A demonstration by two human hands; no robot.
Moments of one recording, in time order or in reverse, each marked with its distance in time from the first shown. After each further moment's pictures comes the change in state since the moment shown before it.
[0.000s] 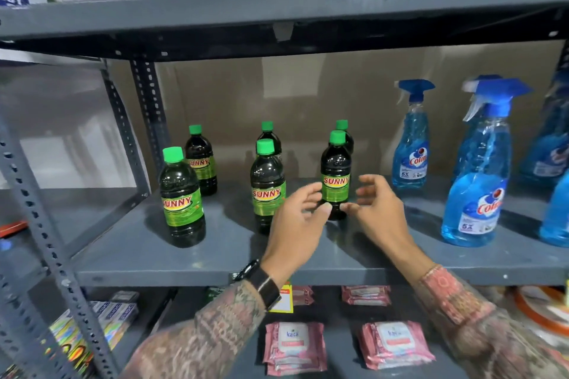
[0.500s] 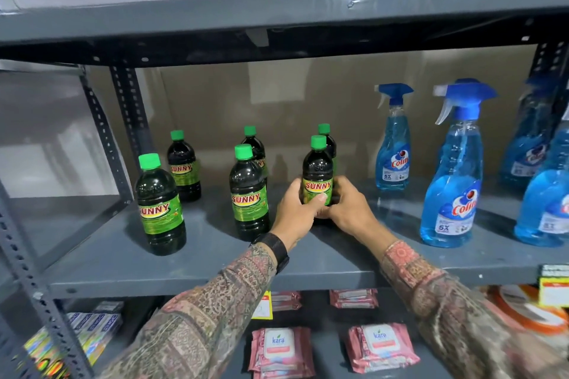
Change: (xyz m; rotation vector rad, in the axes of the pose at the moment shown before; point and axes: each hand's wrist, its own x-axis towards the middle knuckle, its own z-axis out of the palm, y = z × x) left_hand 0.069 -0.043 0.048 -0.110 -0.068 -0.171; right_hand 0.033 0.005 0.008 -0.012 -0.231 0.036
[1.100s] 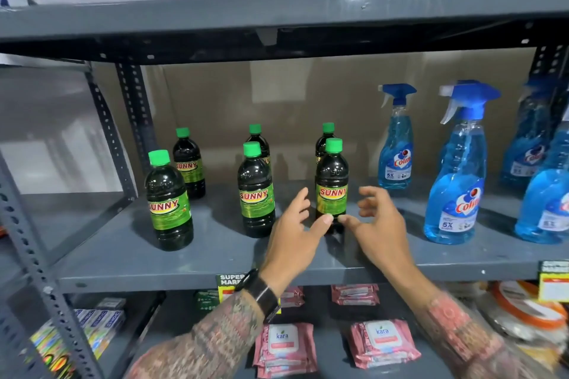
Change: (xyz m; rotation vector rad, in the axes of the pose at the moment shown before) left_hand -0.084 0.024 -0.020 0.055 -0.028 0.037; right_hand -0.072 0.001 -0.011 -0.006 0.301 -0.058
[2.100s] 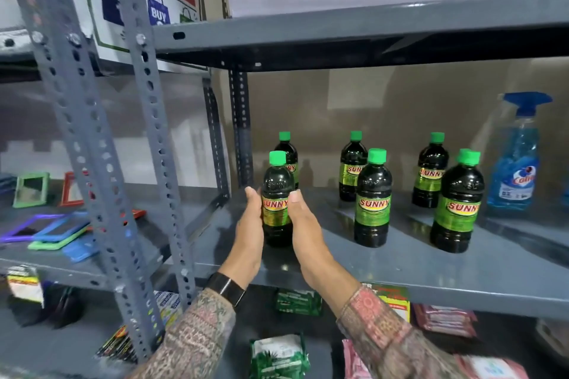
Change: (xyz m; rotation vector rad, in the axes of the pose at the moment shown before) left_hand -0.010 -0.062 -0.246 -0.429 0.344 -0.113; right_hand -0.078 -0.167 0.263 0.698 -0.543 0.207
